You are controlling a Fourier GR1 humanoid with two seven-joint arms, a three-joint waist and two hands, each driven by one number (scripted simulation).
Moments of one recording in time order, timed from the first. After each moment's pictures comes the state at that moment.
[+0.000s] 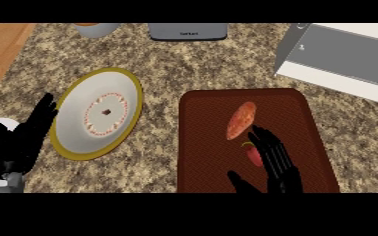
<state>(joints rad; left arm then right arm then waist) 0.00 0.50 -0.03 -1.37 0.30 0.11 0.05 0.20 -0.20 0.54 -1.65 0.81 -0.82 -0.08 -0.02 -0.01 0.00</state>
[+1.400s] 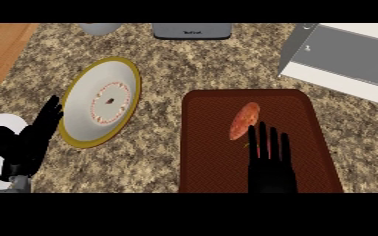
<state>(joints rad) 0.02 0.44 -0.01 -1.38 0.24 0.07 0.04 0.19 -0.02 0.61 -1.91 1.75 0.33 0.66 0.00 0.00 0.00</state>
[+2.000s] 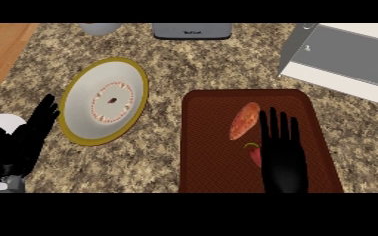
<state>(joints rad) 0.02 0.41 0.07 -1.42 0.20 0.02 0.08 0.08 -0.08 0.44 -1.78 1.67 0.26 0.58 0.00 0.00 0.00</state>
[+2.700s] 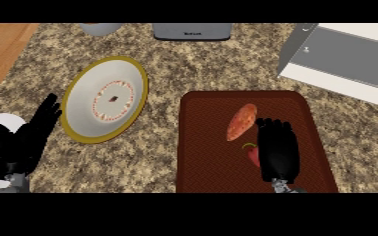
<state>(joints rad) 0.01 0.35 0.12 -1.41 0.14 -0.03 0.09 -0.01 -0.05 0.35 -1.59 1.60 0.15 0.53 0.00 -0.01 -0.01</state>
